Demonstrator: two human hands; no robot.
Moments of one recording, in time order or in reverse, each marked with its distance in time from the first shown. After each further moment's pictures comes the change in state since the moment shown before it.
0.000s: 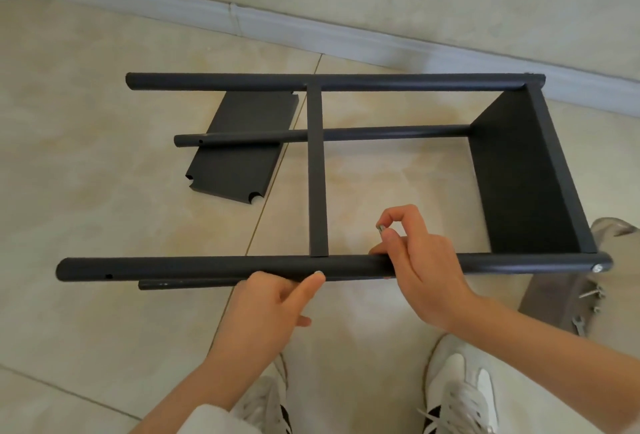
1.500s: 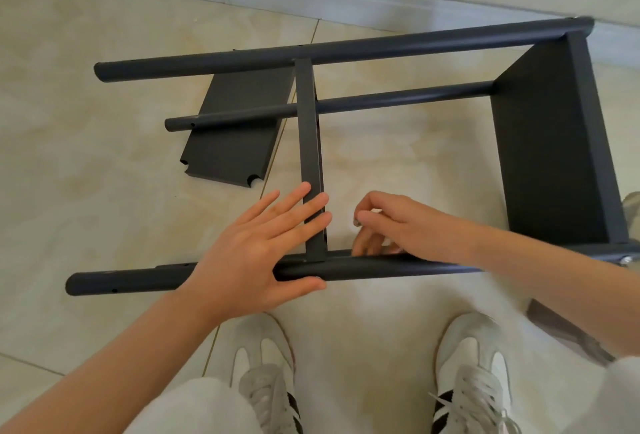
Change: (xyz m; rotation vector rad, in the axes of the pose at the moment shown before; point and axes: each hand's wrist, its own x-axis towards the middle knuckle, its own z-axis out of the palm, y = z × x) left_hand 0.055 -0.014 -0.039 0.757 0.069 1.036; right_hand 0.052 0.009 -0.006 0.366 -0.635 0.290
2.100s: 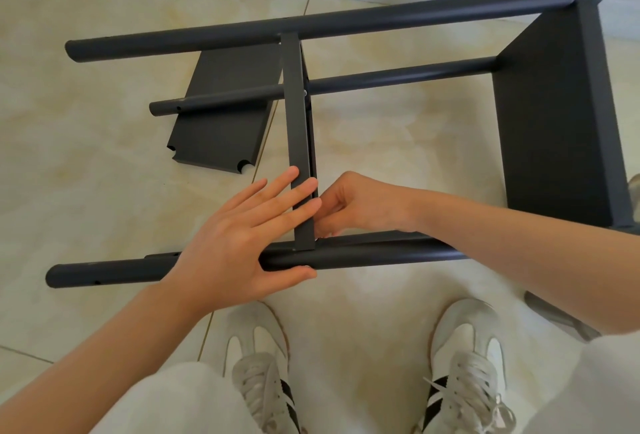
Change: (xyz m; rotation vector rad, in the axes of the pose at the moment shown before) left_hand 0.000 0.003 -0.001 -0.052 0.023 -0.018; right_hand 0.048 0.000 0.009 -0.001 -0.147 -0.177
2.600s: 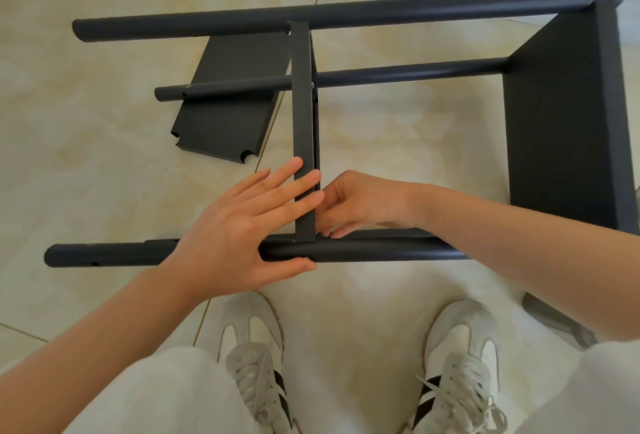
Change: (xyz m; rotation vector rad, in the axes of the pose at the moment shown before) left_hand 0.001 0.000 -0.001 -0.005 -0.008 -0.005; right_hand 0.009 0.009 -0.003 0.134 -0.148 0.118
